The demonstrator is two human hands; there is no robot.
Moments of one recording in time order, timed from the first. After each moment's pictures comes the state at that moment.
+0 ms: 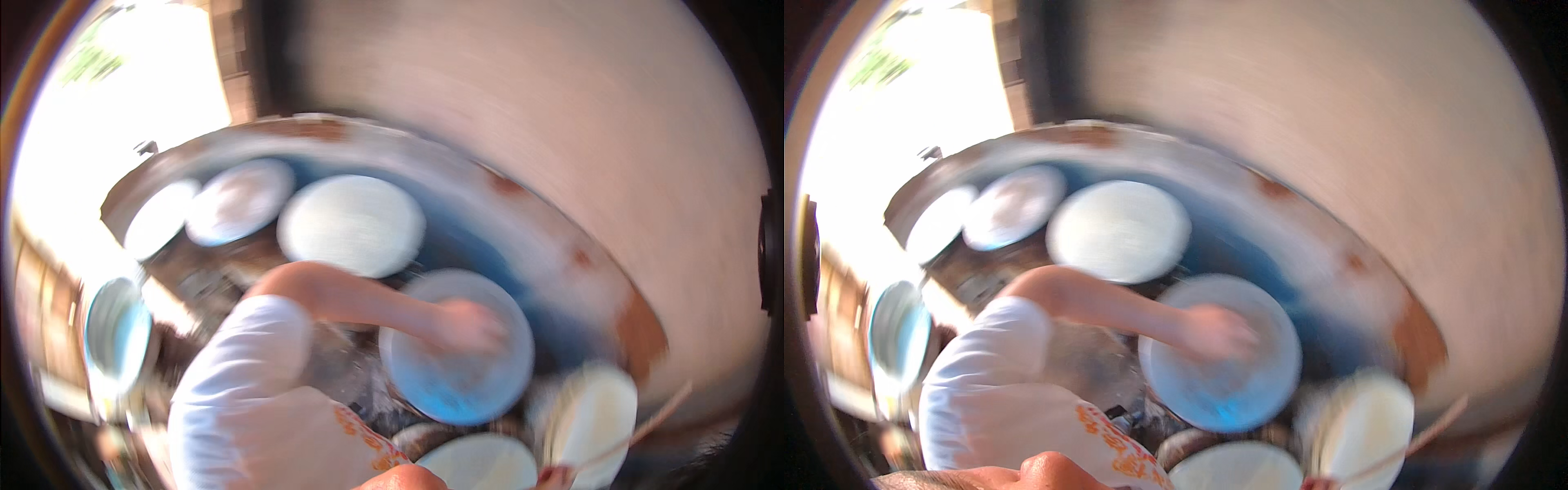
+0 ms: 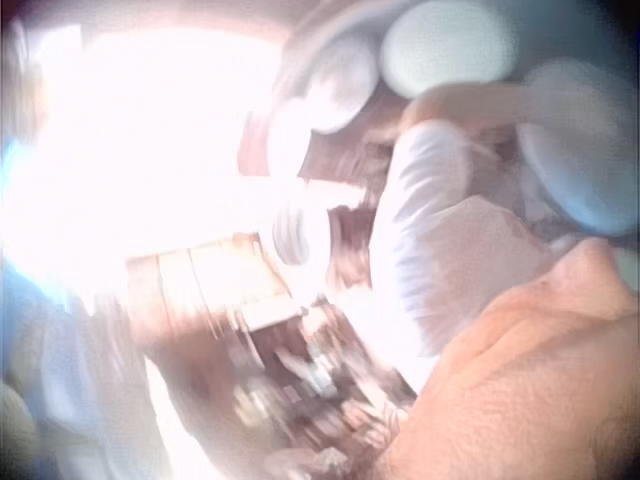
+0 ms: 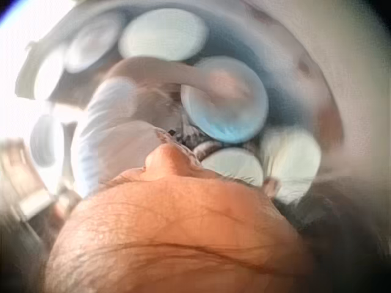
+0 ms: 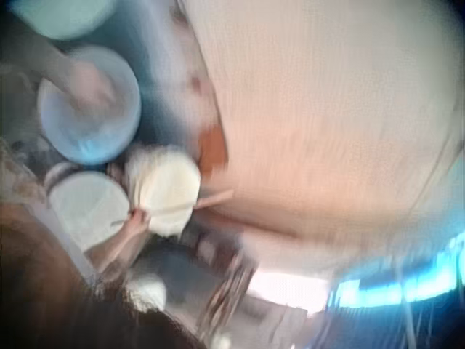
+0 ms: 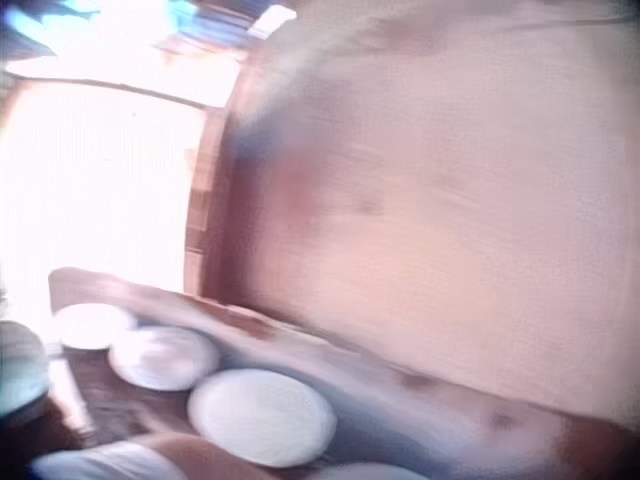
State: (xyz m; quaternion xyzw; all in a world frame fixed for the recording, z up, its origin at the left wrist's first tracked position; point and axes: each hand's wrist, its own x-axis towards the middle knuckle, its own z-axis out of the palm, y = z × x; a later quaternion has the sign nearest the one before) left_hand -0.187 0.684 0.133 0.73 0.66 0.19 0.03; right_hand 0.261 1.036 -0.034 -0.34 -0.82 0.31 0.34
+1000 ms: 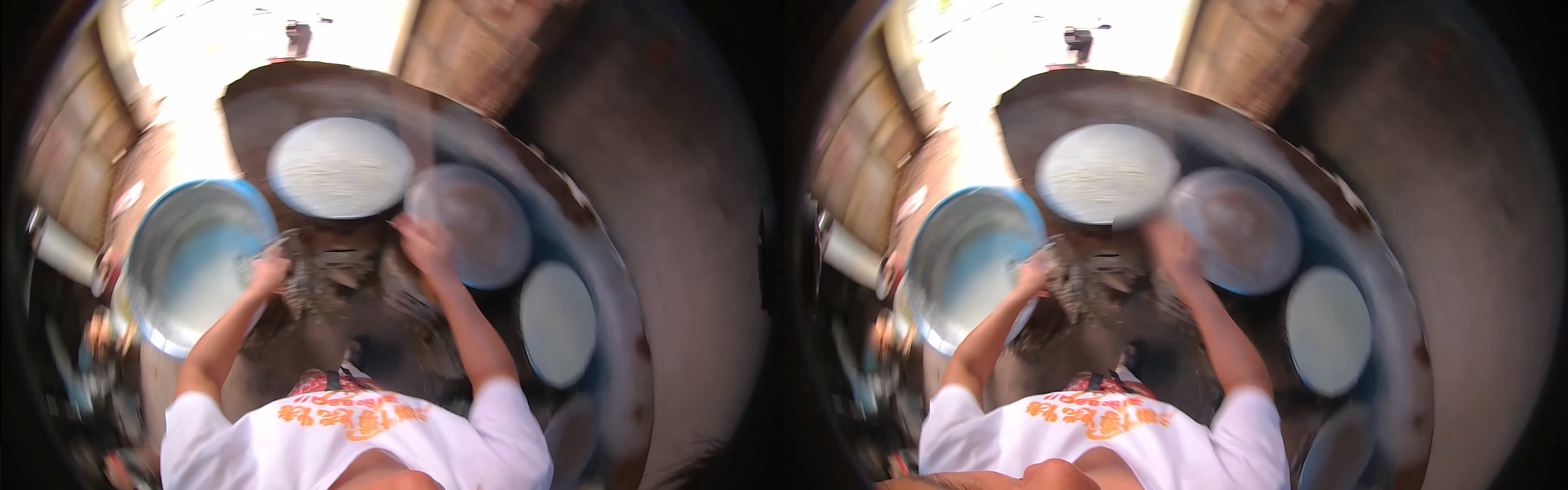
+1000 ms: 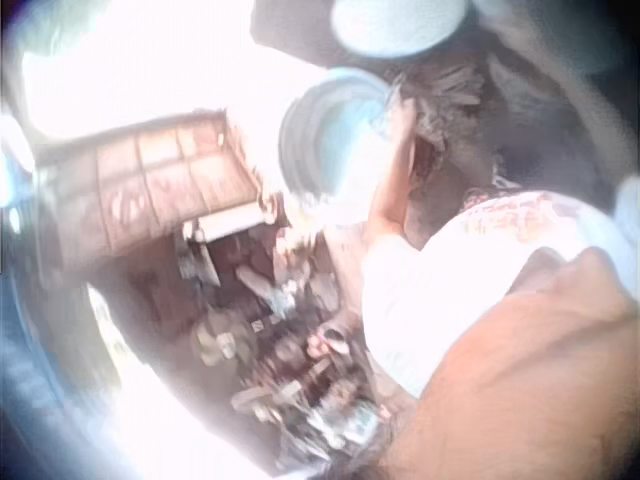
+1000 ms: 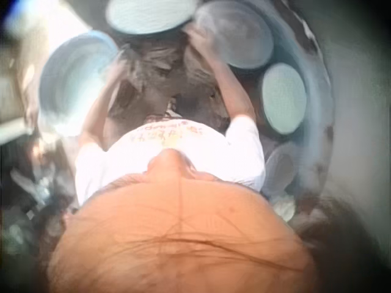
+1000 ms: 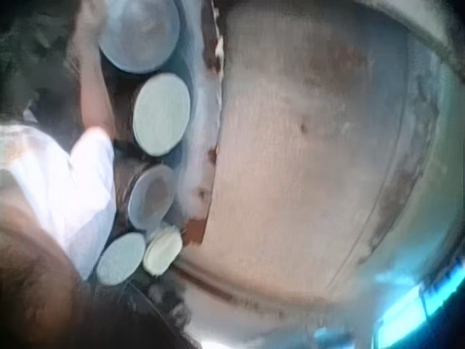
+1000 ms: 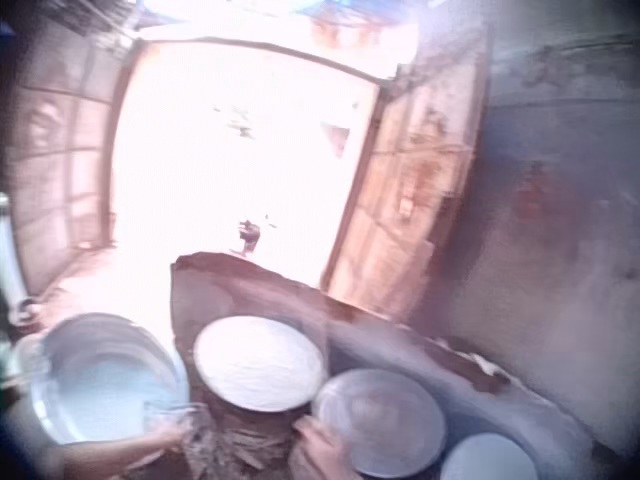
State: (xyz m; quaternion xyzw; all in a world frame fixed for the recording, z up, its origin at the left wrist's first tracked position) left_hand -0.094 -0.248 -0.105 -0.39 0.78 0.49 -0.04; right_hand -0.301 0.025 0.075 0.24 -0.61 0.70 -0.29
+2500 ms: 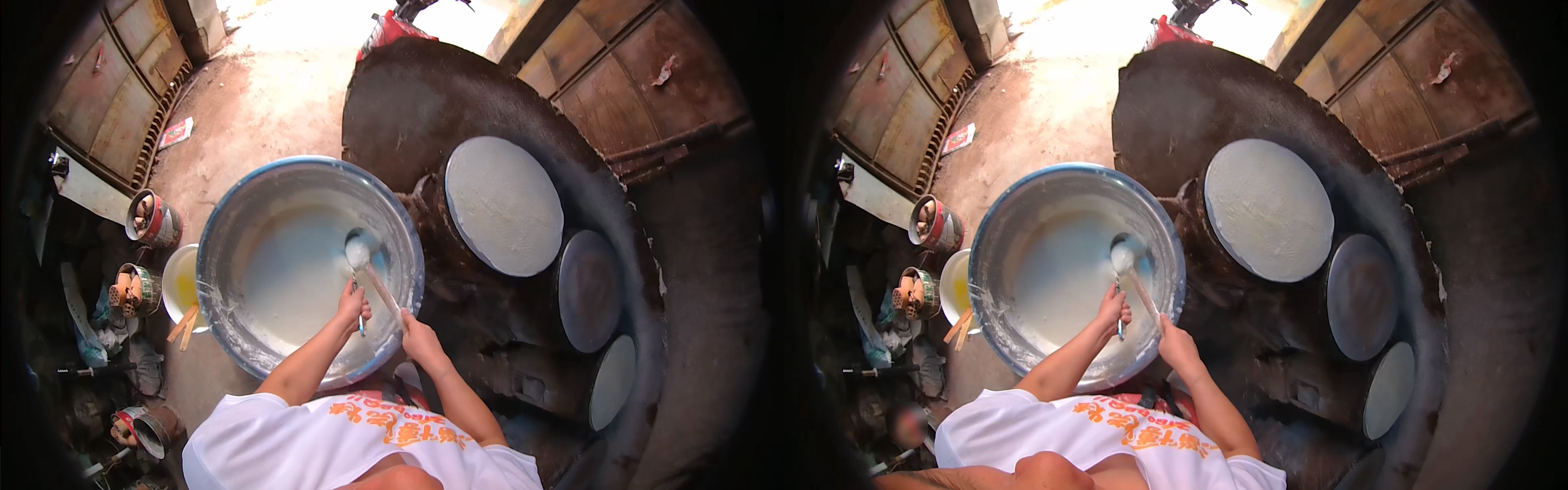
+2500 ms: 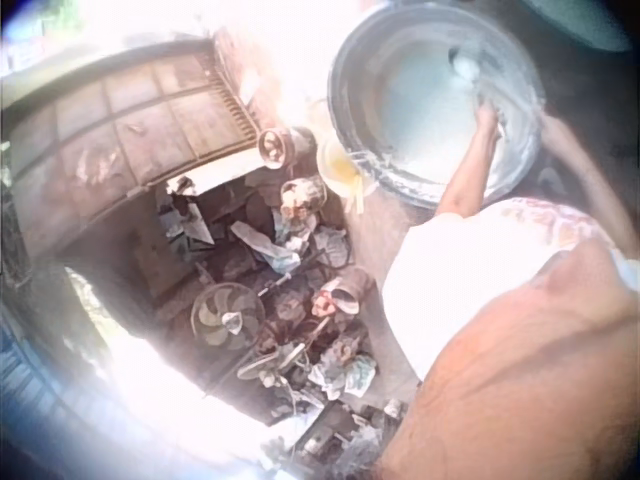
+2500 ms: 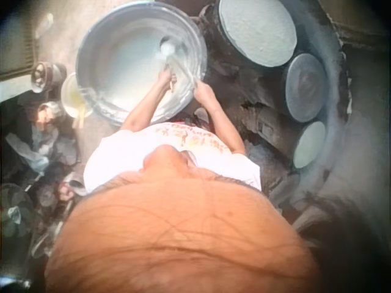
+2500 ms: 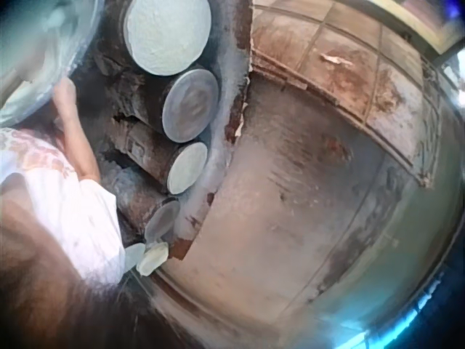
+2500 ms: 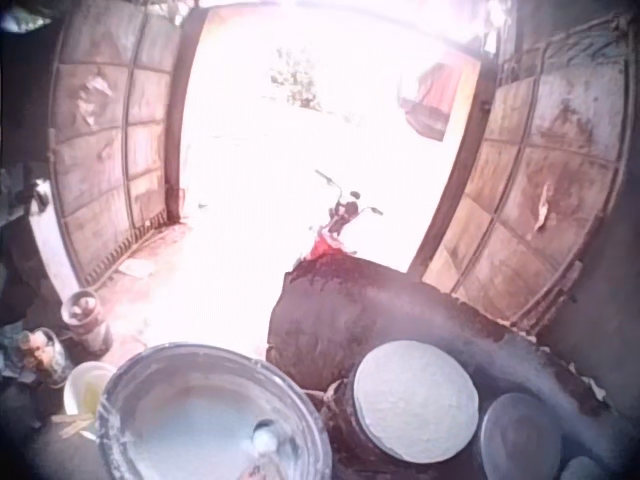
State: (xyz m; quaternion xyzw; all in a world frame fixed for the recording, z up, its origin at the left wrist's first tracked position) left_hand 0.006 -0.376 -0.185 -0.52 0.23 0.82 -0.05; right_hand -0.082 -0.218 -0.078 0.34 -0.85 0.15 -0.37
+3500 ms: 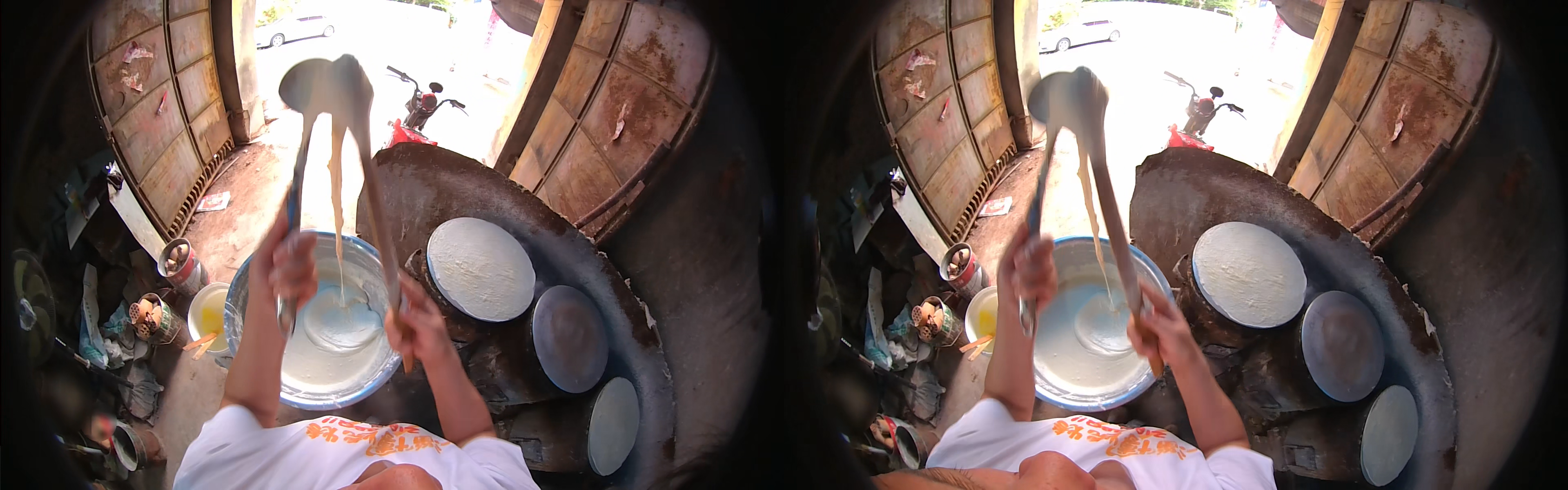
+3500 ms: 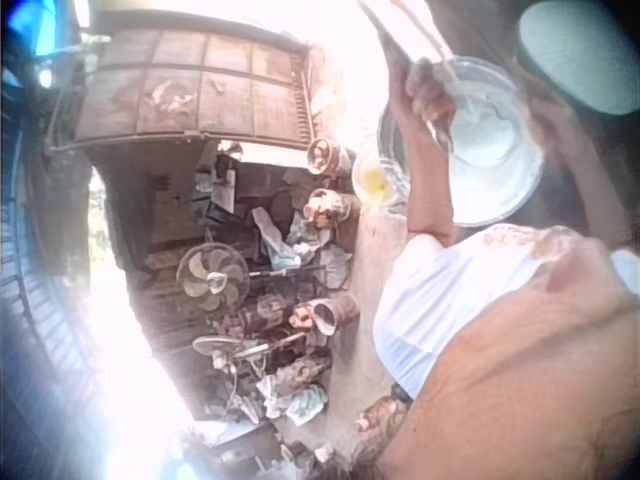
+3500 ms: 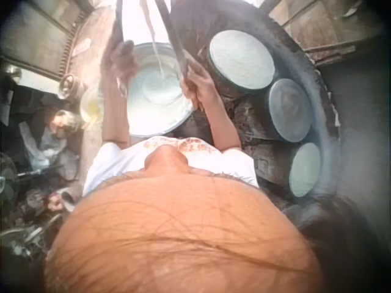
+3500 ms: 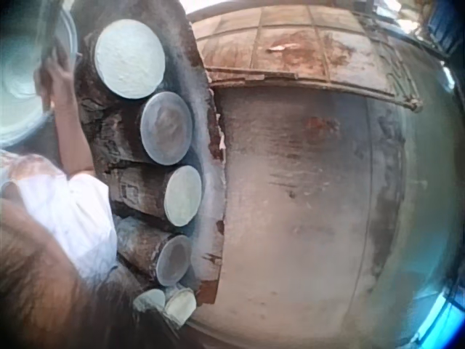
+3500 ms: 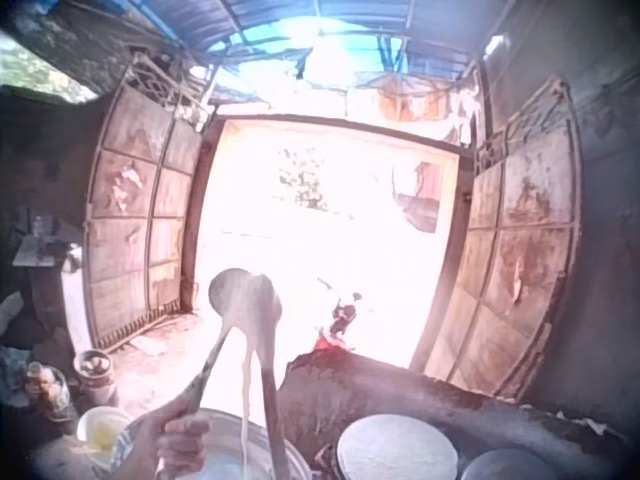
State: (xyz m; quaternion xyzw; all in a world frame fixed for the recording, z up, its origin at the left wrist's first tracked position) left_hand 0.088 -0.396 0.222 0.16 0.08 0.97 -0.15; right_hand -0.094 -0.229 0.136 0.37 -0.22 0.68 -0.59
